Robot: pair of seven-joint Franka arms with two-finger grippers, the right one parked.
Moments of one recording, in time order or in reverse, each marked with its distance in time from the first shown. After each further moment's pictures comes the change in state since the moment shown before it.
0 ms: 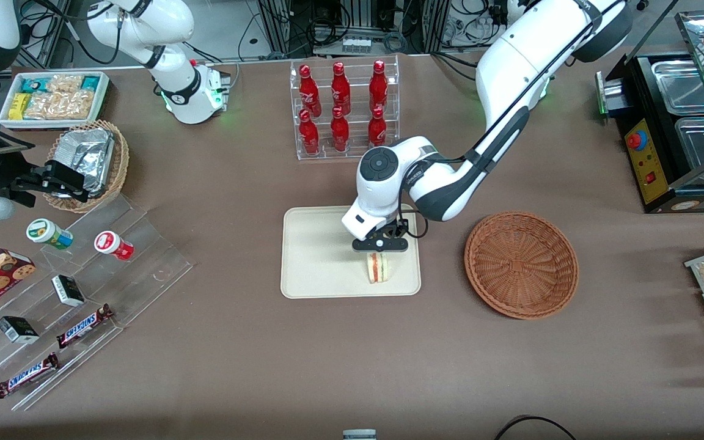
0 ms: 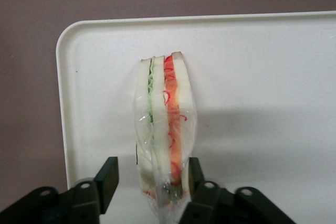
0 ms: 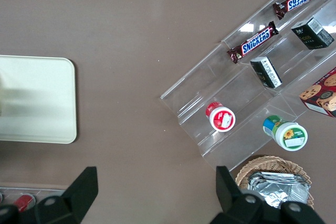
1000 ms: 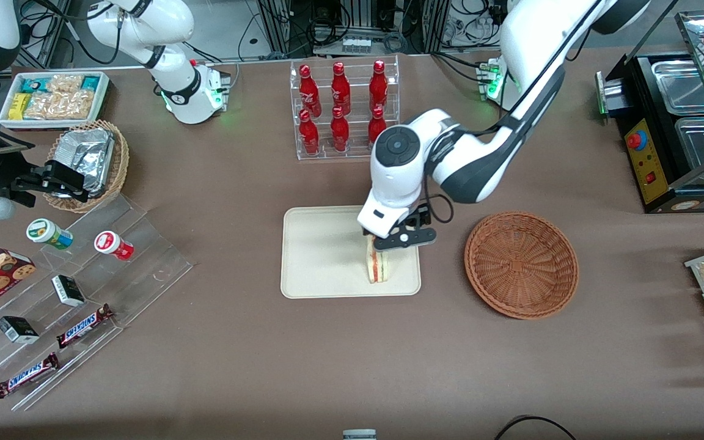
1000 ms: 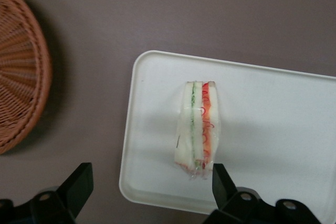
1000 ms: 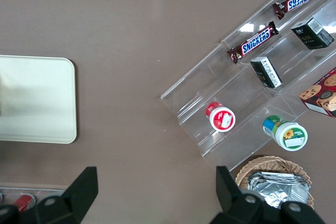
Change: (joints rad) arm 0.051 -0.187 0.000 0.069 -0.158 -0.244 -0.021
